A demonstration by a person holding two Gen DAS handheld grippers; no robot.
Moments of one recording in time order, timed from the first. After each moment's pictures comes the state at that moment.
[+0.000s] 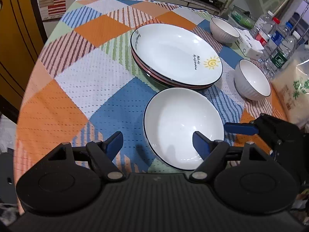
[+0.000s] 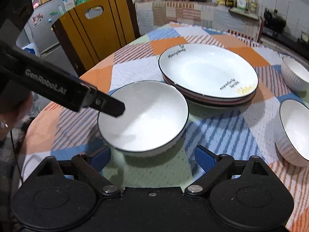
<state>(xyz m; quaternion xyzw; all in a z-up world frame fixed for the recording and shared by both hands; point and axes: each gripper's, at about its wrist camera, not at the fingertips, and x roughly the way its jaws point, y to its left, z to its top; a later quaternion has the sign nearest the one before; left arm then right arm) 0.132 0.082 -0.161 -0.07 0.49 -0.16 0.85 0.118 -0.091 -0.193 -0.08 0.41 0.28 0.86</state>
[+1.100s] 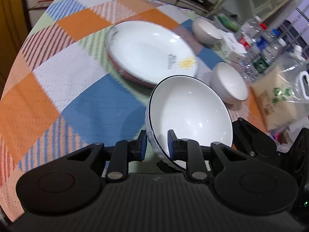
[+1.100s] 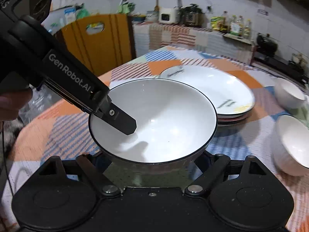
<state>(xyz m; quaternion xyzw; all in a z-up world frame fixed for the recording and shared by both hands) 0.132 0.056 -0.138 -0.11 0.50 -0.20 0.83 0.092 -0.093 -0.184 -0.09 0.34 0.24 0.91</state>
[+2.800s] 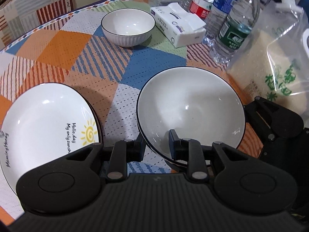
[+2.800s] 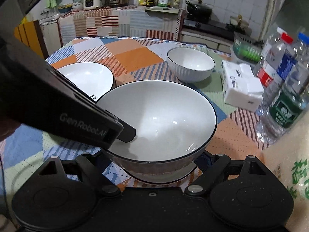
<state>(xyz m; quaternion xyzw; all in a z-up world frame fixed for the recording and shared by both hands) 0.254 -0.162 -0.127 0.08 0.52 -0.31 0.80 0.194 -0.234 -0.168 -0.06 0.42 0.06 0.90</state>
